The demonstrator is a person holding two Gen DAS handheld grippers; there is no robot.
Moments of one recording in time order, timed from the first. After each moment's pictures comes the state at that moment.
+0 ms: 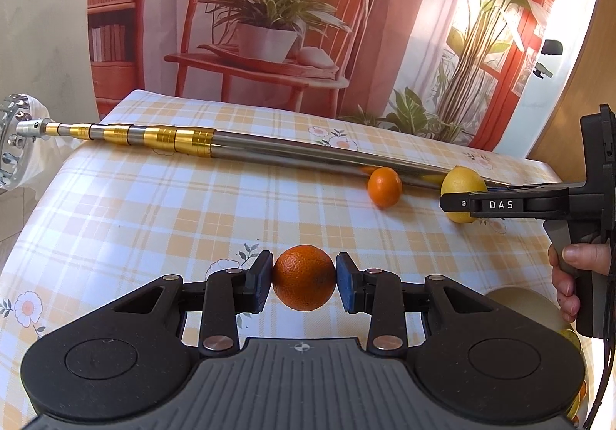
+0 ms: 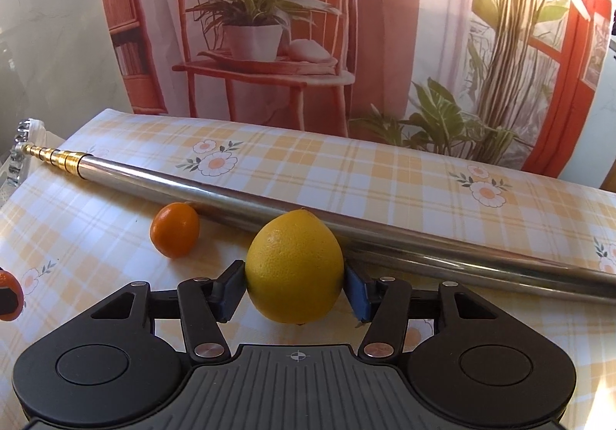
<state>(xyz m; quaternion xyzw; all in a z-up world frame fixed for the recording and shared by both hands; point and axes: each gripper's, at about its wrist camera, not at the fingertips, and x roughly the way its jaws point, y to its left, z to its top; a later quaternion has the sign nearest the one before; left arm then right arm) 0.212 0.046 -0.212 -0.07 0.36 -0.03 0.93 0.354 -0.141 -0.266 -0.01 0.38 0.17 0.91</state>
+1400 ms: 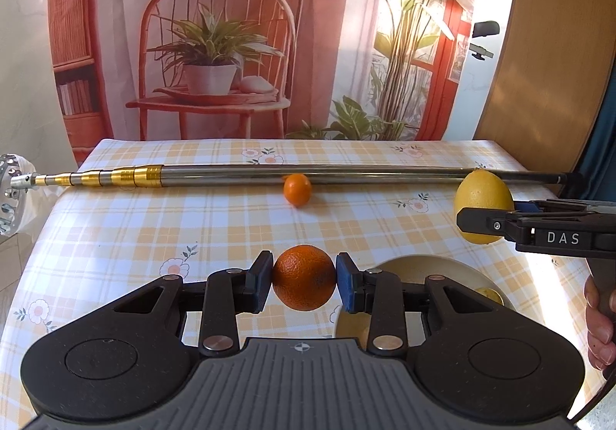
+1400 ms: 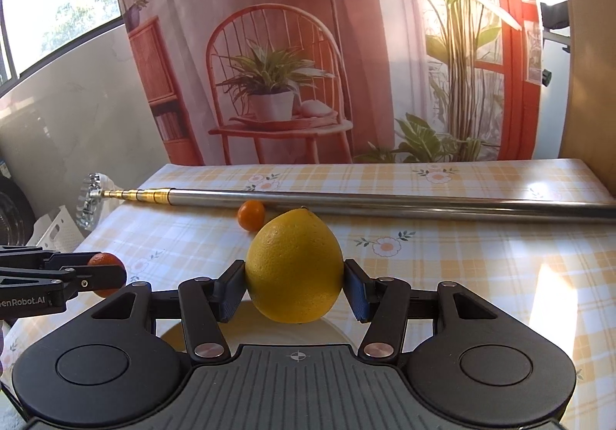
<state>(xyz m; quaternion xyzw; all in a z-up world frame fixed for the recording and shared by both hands) 0.152 -0.013 -0.174 0.00 0.33 -0.08 0.94 0.181 -0.209 -0.209 0.07 0.30 0.19 0.93</state>
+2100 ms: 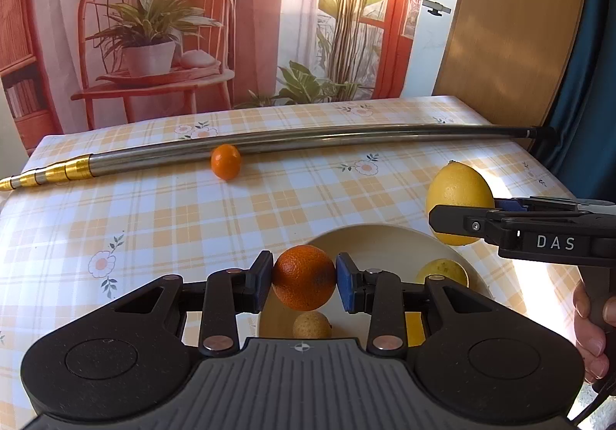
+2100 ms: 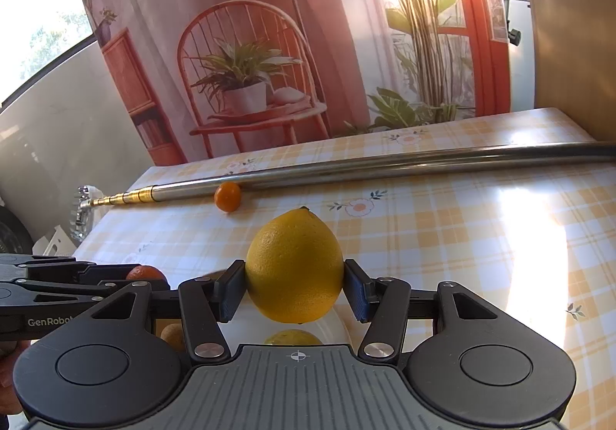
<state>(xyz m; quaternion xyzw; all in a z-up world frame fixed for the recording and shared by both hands) 0.172 -0.055 -0.201 0.03 0.37 -0.14 0.92 0.168 -0.236 -0.236 0.12 0.31 0.16 0.93</state>
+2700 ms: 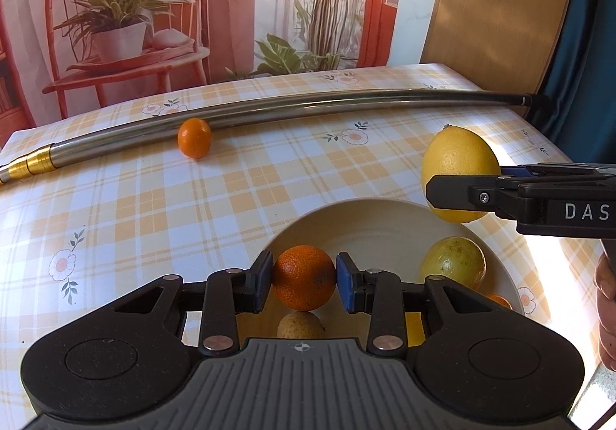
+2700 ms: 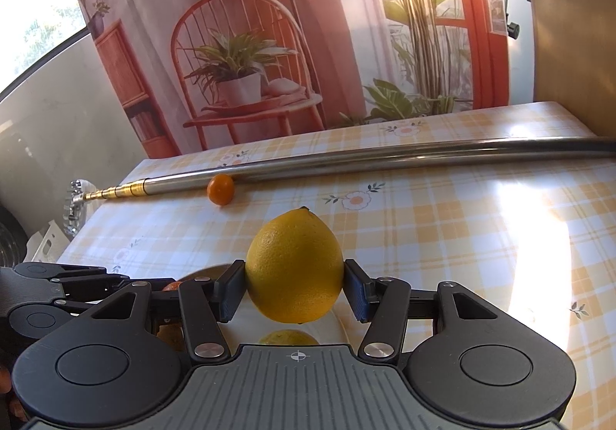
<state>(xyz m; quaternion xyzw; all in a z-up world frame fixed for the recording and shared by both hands) 0.192 -0.067 -0.232 0.05 0.39 -0.17 0.90 0.178 -0.231 -0.241 0.12 0.33 0.16 0.92</state>
